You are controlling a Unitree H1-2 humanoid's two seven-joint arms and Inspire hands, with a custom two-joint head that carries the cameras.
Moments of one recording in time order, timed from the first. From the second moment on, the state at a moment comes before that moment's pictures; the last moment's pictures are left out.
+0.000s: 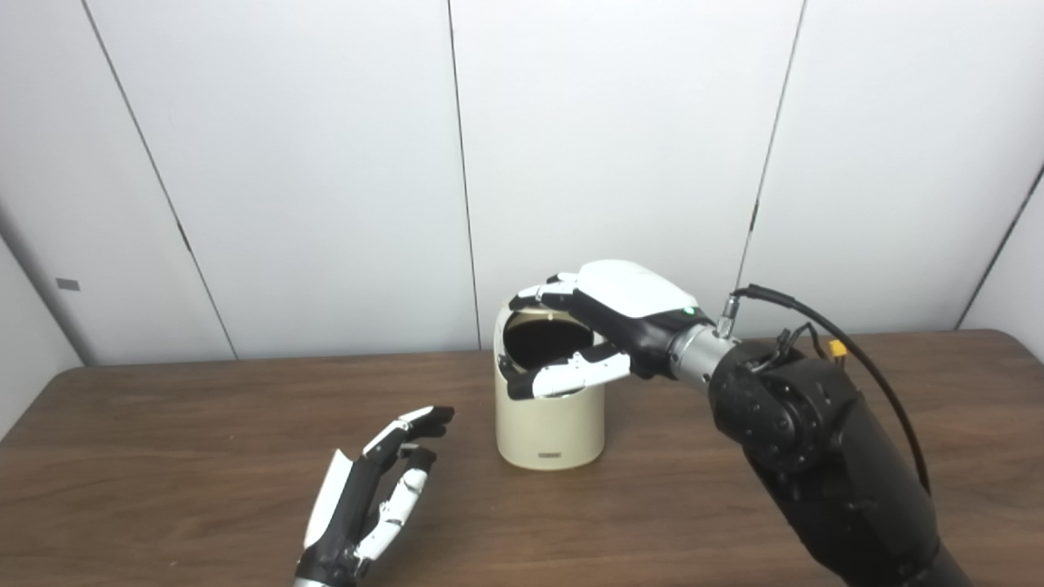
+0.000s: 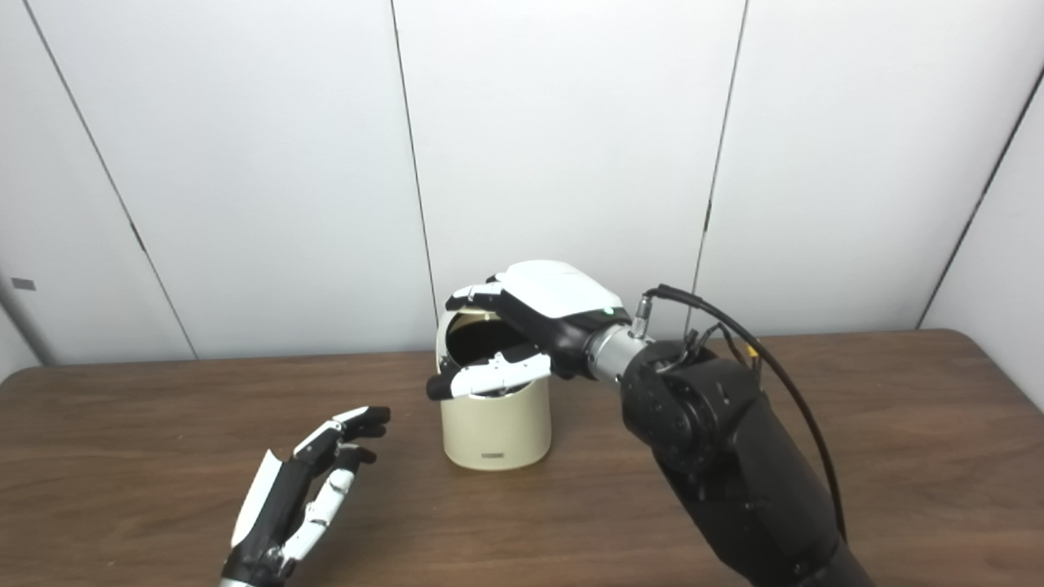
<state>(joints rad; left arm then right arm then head) -0.13 0.16 -0.09 0.10 0.24 -0.45 0.04 -0.72 -0.29 0.36 -0.35 -0.86 0.37 0.76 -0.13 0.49</state>
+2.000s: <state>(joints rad) -0.06 0.14 -0.07 -0.02 0.27 -0.33 0.02 -0.54 -0.26 0.39 -0.21 -0.73 0.31 0.47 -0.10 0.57</state>
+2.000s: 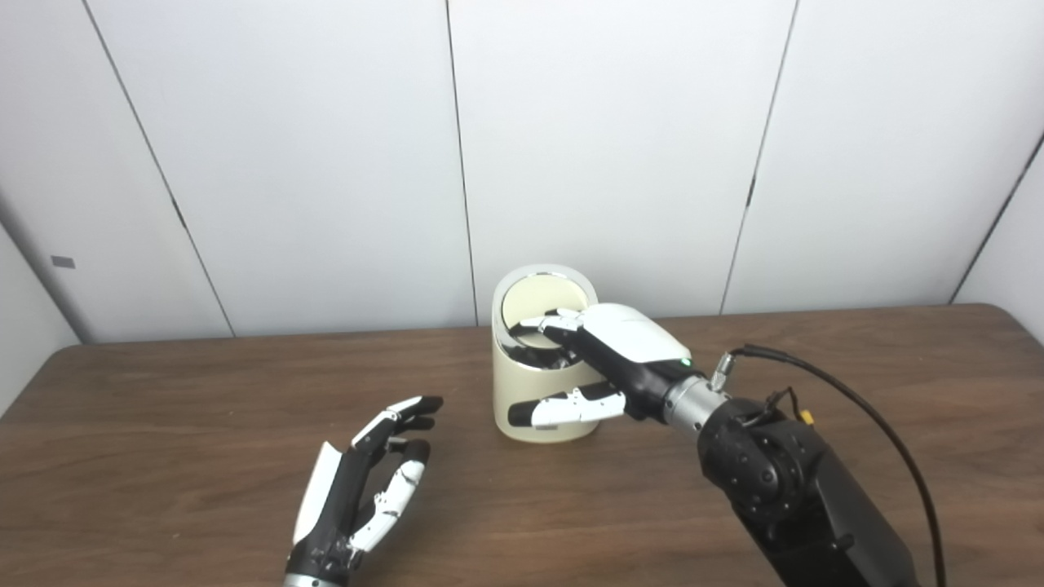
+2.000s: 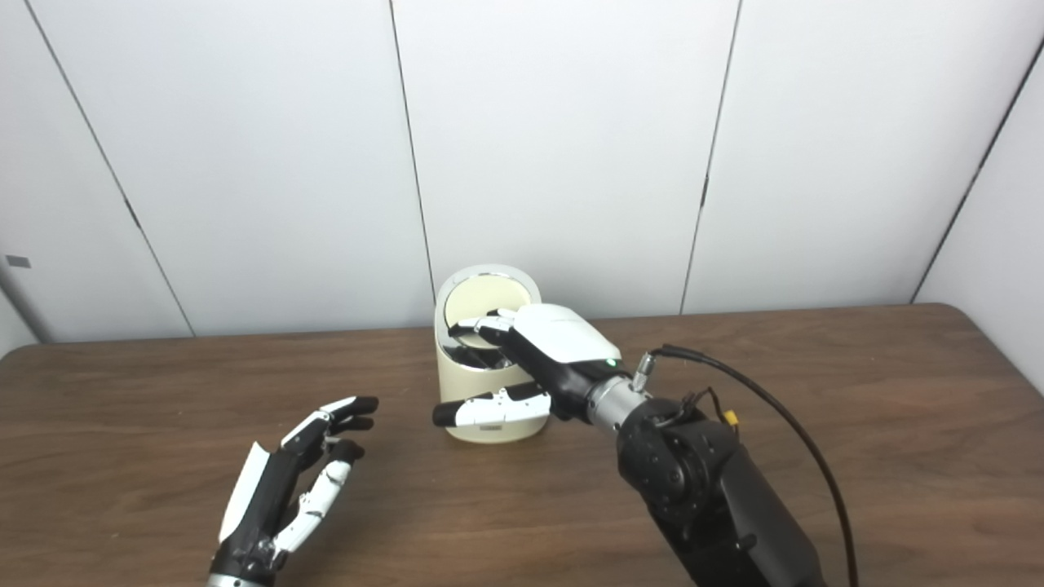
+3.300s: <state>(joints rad) -0.12 0.14 -0.07 0.09 0.31 -0.41 0.04 -0.37 -0.21 0.21 -0.15 -0.53 -0.11 0.09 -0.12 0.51</state>
